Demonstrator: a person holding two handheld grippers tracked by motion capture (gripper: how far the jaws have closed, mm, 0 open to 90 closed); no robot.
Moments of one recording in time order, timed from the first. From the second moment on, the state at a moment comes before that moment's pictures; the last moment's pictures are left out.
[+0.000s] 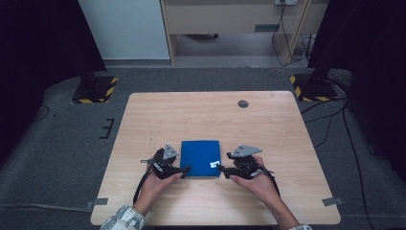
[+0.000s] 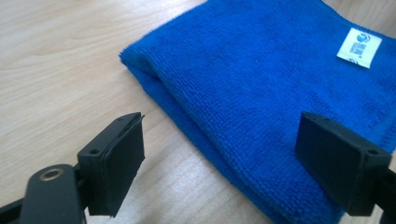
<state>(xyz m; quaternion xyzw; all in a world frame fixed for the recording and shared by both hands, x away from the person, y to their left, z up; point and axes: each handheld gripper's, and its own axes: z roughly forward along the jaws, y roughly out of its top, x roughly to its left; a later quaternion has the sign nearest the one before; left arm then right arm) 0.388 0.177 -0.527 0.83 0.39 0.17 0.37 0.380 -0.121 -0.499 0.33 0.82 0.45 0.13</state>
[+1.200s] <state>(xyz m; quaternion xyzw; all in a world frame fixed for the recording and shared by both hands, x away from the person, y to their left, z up) 0.395 0.215 -0.513 0.78 0.43 0.20 0.41 0.419 -0.142 -0.487 0.39 0.79 0.44 0.19</state>
